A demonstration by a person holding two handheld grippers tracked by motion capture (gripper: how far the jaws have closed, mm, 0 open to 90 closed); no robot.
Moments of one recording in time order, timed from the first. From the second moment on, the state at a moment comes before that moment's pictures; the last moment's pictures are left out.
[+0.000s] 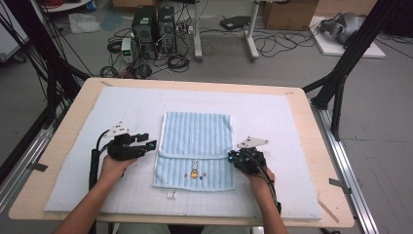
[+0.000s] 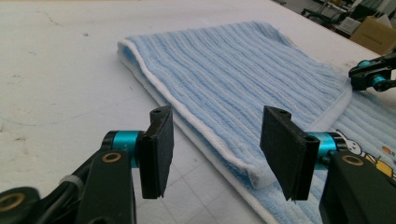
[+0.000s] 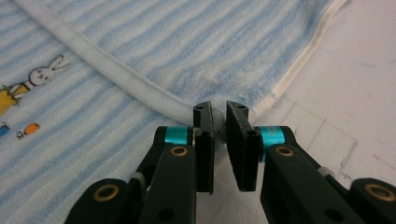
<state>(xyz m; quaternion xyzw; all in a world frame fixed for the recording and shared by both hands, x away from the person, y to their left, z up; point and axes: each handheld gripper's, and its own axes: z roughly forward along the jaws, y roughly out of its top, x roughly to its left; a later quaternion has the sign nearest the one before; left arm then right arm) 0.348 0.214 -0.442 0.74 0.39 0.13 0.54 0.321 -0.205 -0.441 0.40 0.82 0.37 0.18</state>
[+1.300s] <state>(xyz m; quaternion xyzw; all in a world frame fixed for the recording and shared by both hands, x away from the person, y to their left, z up) 0.318 0.187 -0.432 0.78 0.31 0.12 0.52 0.300 -0.213 -0.415 0.39 0.80 0.43 0.17</state>
